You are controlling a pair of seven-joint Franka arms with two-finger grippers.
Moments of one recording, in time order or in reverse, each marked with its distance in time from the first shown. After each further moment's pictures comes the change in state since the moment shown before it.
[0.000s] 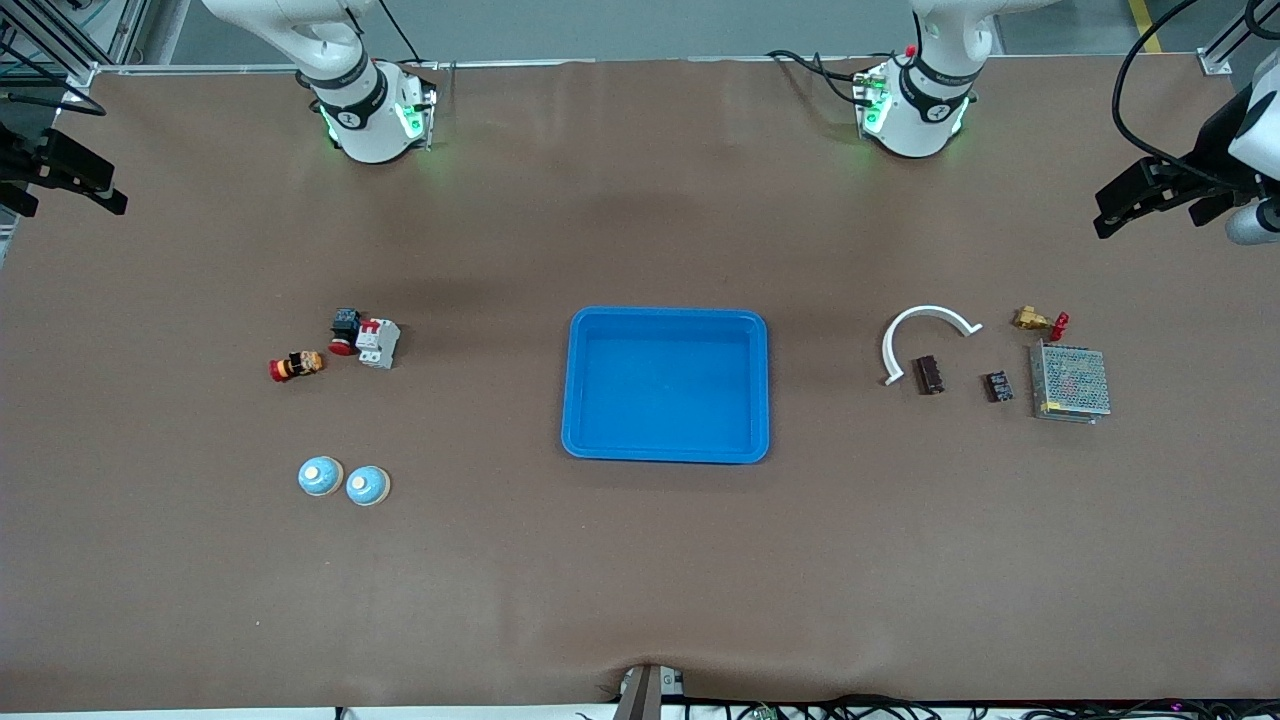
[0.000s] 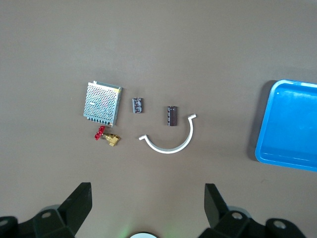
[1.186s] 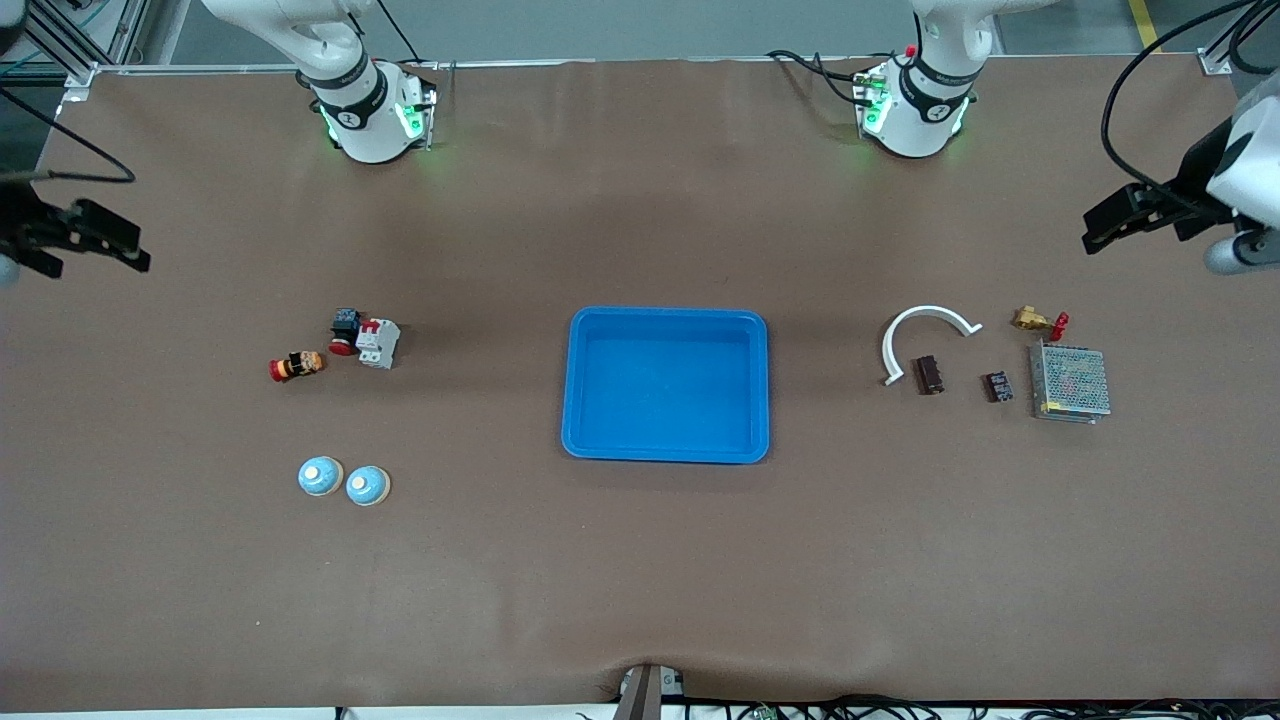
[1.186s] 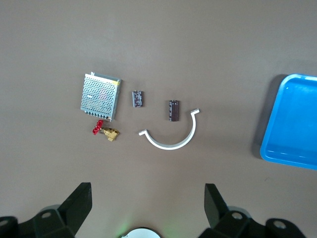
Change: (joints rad) left arm 0.002 0.049 -0.001 -0.031 0.006 0.014 -0.016; right arm 0.017 0.145 0.001 0.019 0.001 0.136 -0.052
